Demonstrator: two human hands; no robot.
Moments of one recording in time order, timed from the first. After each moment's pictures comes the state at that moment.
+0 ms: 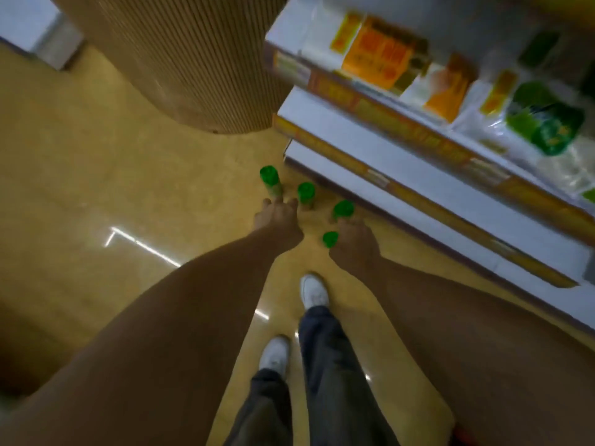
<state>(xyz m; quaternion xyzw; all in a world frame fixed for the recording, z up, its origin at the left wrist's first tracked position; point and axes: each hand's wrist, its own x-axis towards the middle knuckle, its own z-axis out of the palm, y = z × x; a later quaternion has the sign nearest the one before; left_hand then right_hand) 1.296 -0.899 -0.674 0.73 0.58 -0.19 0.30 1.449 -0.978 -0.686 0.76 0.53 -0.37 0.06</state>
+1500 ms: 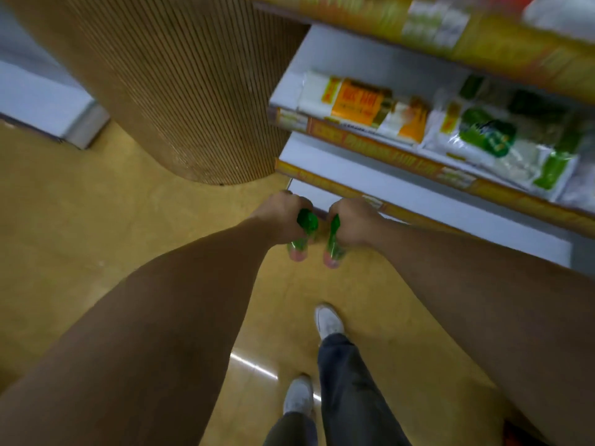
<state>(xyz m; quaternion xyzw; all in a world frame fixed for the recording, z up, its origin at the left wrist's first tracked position) 1.263 -0.875 -0.608 0.85 0.43 -0.14 0.25 1.430 -0.931 -0.620 0.72 0.61 -0.33 0.10</state>
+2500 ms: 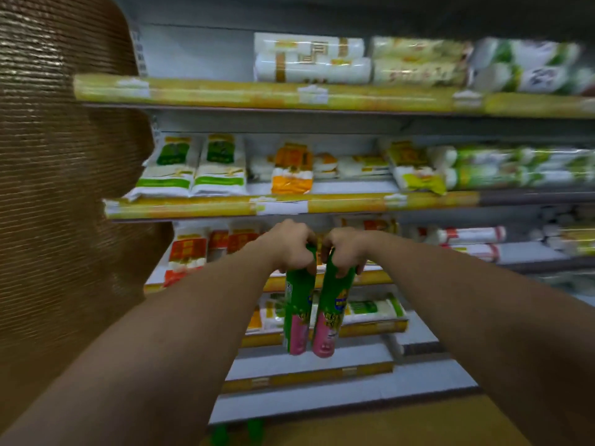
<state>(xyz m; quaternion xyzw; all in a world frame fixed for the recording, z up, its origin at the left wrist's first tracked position) 1.409 -1.039 -0.132 0.98 0.17 0.03 0.11 1.520 -1.149 -0.125 0.87 0.46 -0.18 -0.01</state>
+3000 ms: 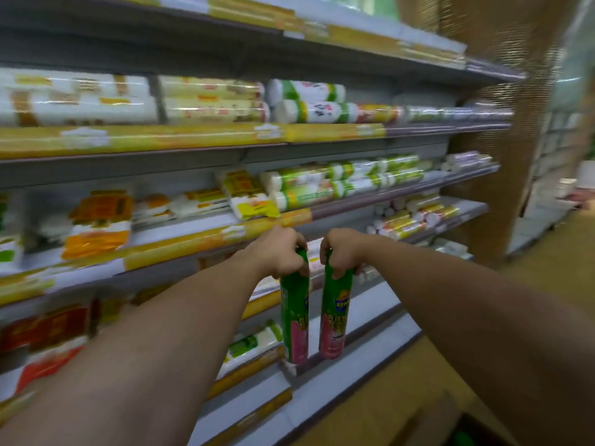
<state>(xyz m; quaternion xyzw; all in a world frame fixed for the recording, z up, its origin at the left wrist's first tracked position) 1.611 -1.248 -0.098 0.99 -0.02 0.05 0.13 1.668 -1.408 -0.090 0.95 0.26 -0.11 -0.09</state>
